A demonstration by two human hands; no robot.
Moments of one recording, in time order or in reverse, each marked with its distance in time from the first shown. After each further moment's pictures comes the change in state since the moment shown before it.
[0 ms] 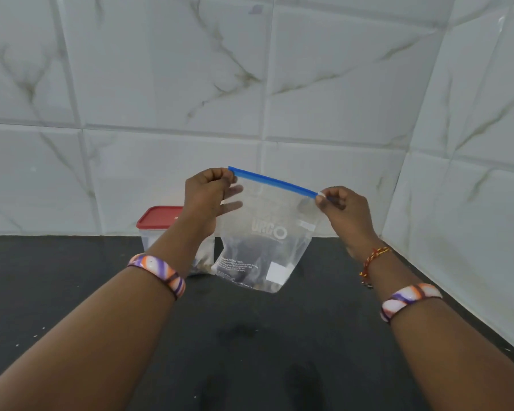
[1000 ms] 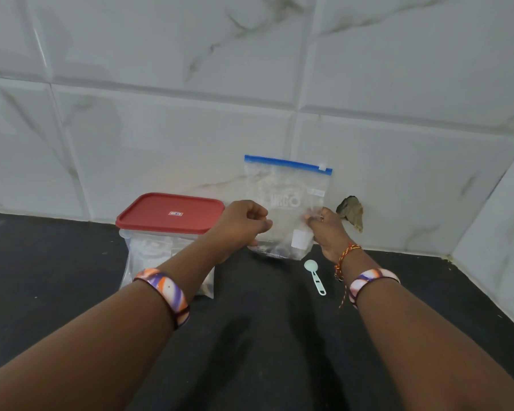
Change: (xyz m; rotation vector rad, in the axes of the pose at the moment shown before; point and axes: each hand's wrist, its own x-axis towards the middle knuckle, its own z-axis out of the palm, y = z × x) left_hand 0.108 -0.108 0.011 0.626 -0.185 -0.153; right_hand 0.138 0.135 0.144 0.169 -0.295 0.425
